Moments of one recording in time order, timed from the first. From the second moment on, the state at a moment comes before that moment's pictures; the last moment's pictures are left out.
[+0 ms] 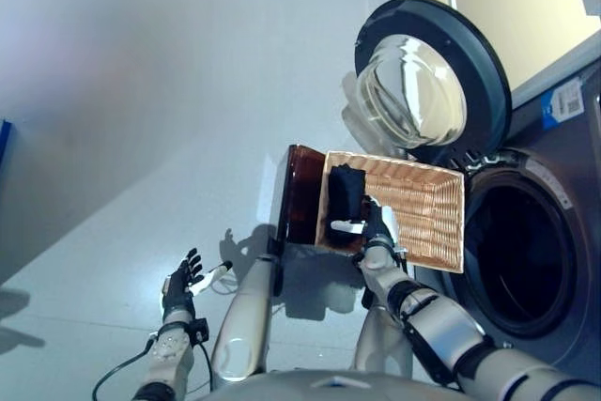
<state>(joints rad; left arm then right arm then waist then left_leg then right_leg) 0.04 0.23 -0.17 0.94 -0.44 -0.42 0.16 -0.58 -0.09 0.44 1.38 0.19 -0.21 -0.54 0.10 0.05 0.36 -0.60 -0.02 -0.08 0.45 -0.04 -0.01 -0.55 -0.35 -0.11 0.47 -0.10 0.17</state>
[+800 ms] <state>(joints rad) 0.04 0.25 -0.18 0.88 -0.44 -0.41 0.20 -0.67 -0.06 0.44 1.41 0.22 -0.20 -0.64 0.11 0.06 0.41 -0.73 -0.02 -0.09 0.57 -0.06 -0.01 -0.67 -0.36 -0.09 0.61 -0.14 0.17</state>
